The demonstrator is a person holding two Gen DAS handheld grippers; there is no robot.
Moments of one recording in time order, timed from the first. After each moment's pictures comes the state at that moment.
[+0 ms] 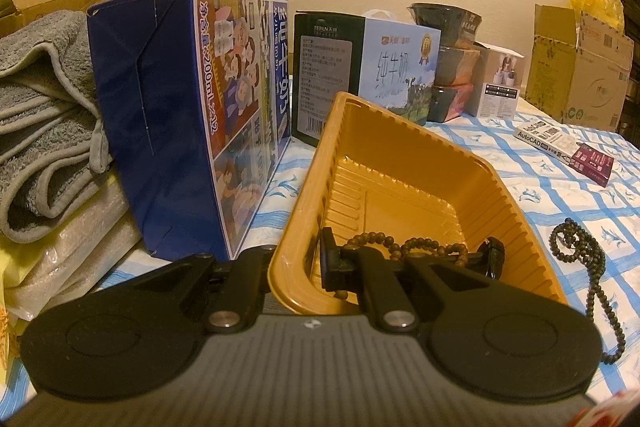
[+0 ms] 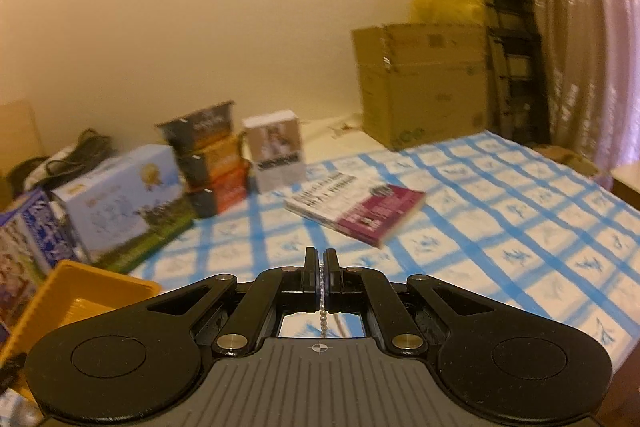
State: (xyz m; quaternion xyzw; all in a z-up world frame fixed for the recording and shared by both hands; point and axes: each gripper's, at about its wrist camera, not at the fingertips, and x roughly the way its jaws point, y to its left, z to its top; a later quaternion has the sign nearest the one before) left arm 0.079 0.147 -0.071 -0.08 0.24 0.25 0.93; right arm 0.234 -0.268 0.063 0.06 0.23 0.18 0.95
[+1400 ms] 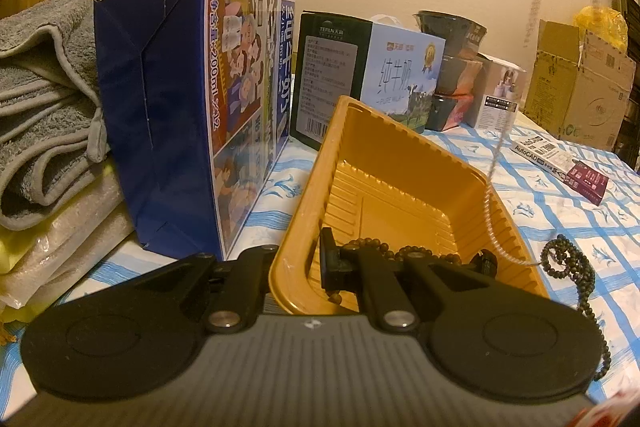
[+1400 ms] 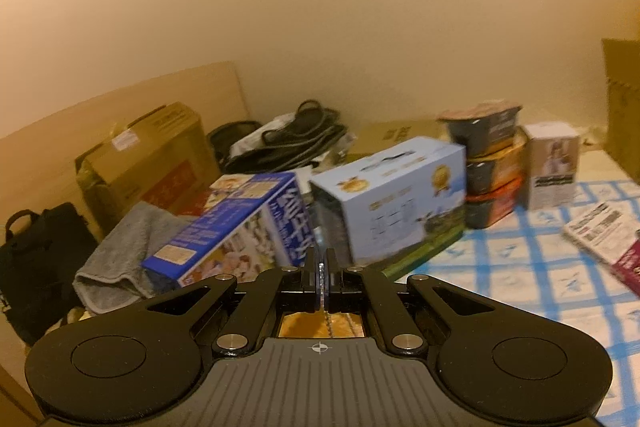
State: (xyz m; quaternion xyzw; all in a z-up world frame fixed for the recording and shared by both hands) left arm 0.078 0.152 -0.069 -0.11 0.23 0.25 0.93; right arm 0.203 -0.024 0.114 0.04 0.23 0.47 0.85
